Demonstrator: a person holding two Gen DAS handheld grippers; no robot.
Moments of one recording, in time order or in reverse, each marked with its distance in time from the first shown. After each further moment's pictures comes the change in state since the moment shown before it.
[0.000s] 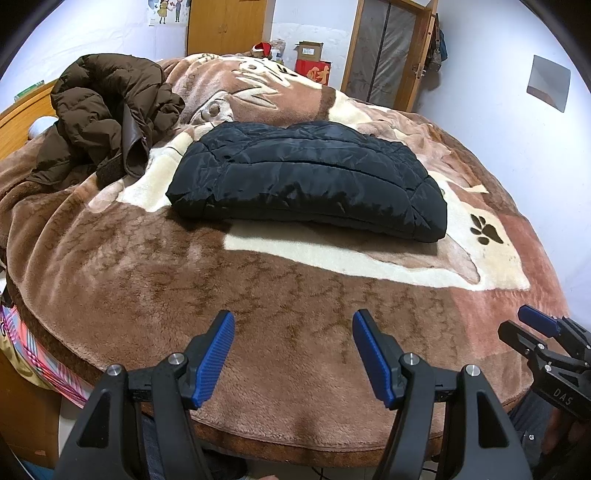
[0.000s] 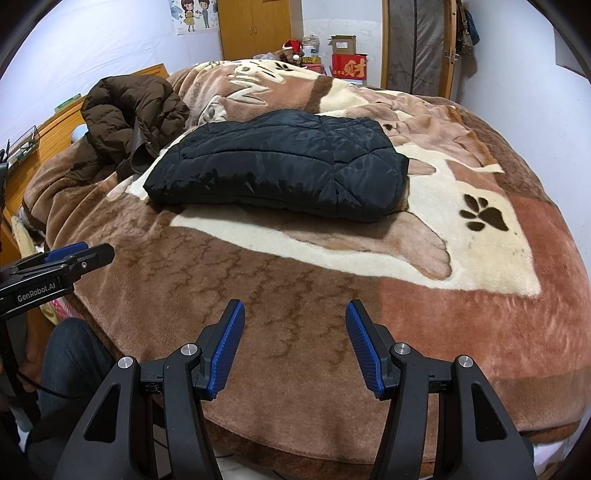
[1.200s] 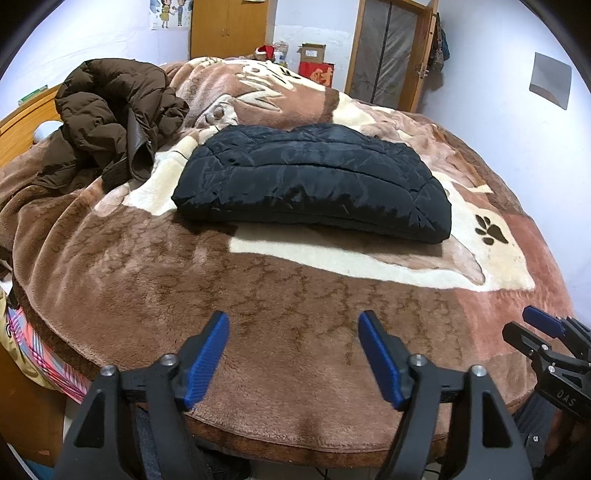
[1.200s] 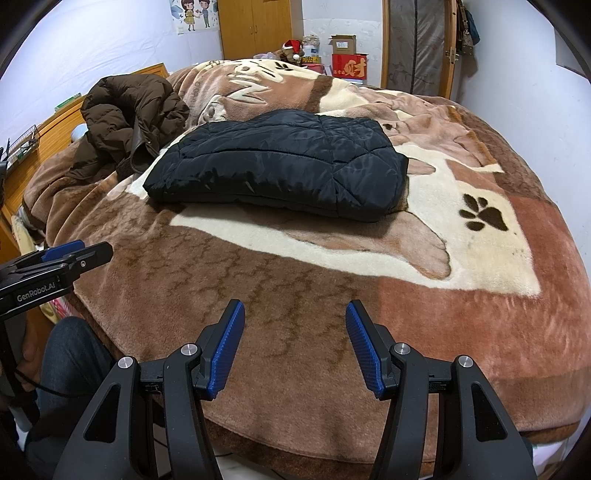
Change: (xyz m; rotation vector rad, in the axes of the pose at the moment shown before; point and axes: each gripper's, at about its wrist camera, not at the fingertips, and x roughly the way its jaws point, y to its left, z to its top) left arm -0.006 0.003 0.001 0.007 -0.017 0.024; right arm 0.000 0.000 0.000 0.001 -0.001 -0.001
